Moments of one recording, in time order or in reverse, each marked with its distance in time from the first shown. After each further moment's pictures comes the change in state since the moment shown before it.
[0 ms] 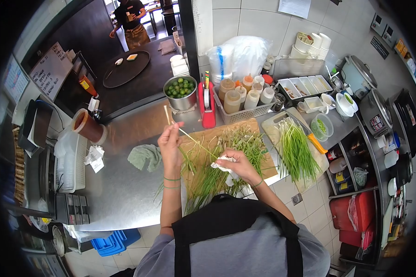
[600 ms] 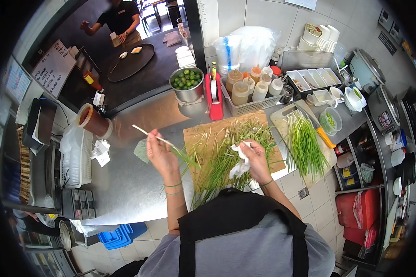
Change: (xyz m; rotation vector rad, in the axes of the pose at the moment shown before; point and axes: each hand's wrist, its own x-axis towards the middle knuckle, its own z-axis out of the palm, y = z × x) left_hand -0.023 0.019 -0.029 -0.203 0.324 0.141; right_hand -0.011 0.018 -0.004 0.380 0.365 -0.029
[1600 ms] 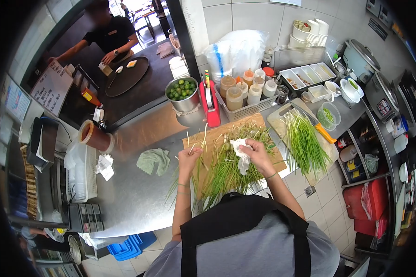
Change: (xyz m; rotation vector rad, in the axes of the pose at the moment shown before) left_hand 0.007 -0.096 -0.049 0.859 -0.481 -0.284; right_hand 0.026 0.004 -0.033 -0.310 -0.058 0.011
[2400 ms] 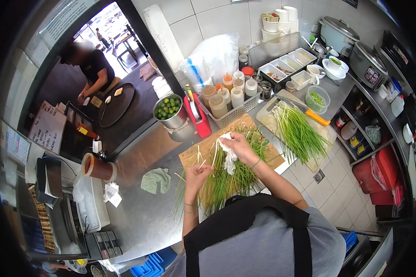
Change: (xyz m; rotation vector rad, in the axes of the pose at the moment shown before) left_hand -0.041 0.054 0.020 0.017 -0.350 0.002; right_hand 0.037 -0.004 0.022 0.326 0.090 0.045
